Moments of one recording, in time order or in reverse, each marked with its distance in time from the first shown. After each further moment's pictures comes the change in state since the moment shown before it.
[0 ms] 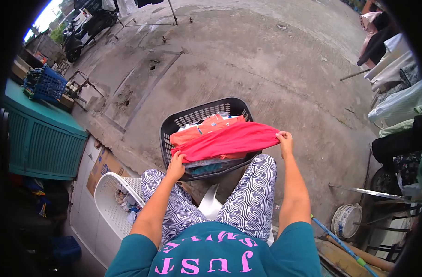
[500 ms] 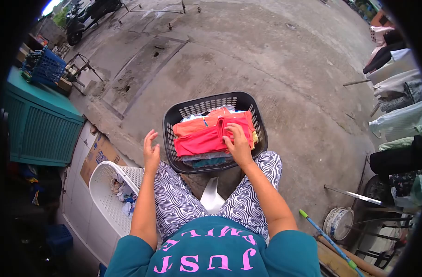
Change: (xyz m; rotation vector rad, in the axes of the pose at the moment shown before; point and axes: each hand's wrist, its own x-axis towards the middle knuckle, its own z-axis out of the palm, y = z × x) left_hand -0.011 -0.008 -0.097 -0.566 0.533 -0.081; right_hand -0.149 -0.104 0.172 -0.227 -0.401 -0.676
